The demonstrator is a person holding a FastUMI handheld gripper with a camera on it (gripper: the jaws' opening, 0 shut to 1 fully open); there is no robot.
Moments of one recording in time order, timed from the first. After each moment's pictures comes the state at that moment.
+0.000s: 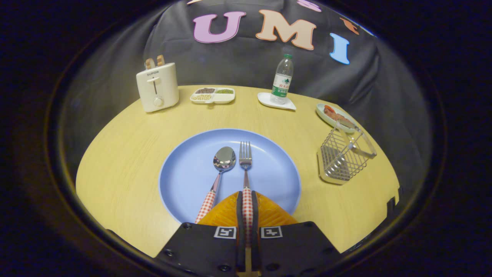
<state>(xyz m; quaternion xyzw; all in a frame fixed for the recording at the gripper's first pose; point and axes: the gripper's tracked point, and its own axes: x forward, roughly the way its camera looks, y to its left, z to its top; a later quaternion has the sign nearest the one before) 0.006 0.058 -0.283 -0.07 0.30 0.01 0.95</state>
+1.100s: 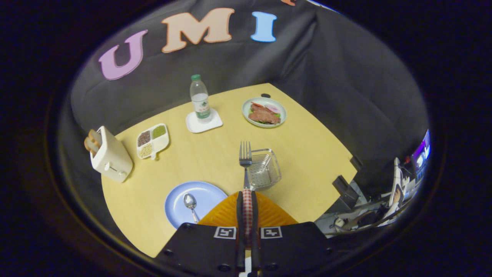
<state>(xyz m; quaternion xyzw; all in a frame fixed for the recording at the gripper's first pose) 0.015 -0.066 -0.112 0.09 0.44 -0.22 0.87</state>
